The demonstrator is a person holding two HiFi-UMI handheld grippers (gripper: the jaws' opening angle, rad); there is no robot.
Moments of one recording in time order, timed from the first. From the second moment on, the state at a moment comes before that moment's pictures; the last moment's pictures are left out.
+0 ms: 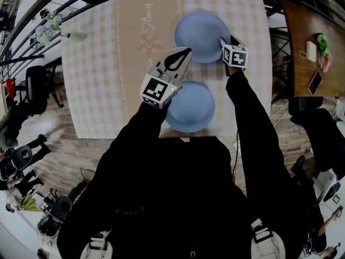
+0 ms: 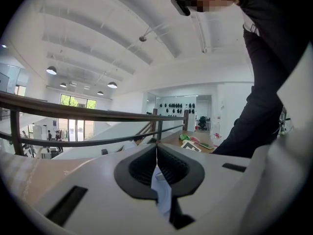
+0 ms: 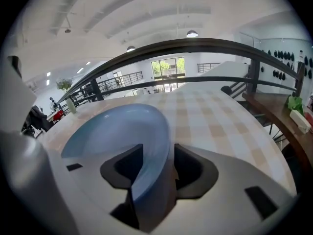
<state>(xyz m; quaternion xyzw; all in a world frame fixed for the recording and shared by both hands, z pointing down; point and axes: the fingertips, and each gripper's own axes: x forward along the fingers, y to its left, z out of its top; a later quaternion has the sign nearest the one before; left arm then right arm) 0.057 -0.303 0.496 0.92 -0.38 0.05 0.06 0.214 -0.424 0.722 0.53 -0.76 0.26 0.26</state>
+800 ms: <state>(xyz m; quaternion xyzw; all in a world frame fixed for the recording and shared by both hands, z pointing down) 0.048 -0.283 0.481 0.92 -0.40 0.04 0.05 0.212 -0.421 0.685 0.55 -0.74 0.37 0.13</state>
